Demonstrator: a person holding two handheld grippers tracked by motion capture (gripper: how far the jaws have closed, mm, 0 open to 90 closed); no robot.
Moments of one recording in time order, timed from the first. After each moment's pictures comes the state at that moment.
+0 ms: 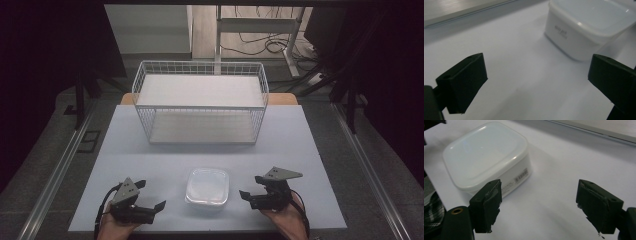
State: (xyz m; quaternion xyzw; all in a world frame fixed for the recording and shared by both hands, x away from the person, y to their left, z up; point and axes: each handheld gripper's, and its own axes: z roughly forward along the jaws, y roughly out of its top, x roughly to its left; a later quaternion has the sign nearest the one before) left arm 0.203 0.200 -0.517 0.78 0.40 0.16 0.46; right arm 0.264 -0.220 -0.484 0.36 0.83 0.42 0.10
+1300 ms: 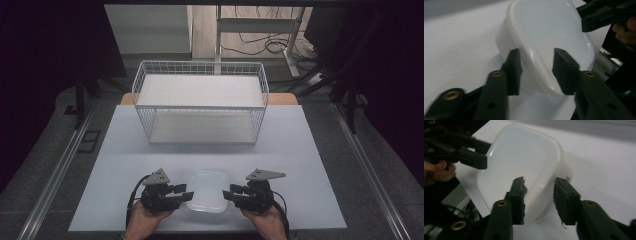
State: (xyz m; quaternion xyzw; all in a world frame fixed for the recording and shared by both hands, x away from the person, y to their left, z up) left arm 0.231 0.137 -0.502 0.78 0.39 0.02 0.48; right arm 0.252 -0.174 -0.480 0.39 0.81 0.45 0.02
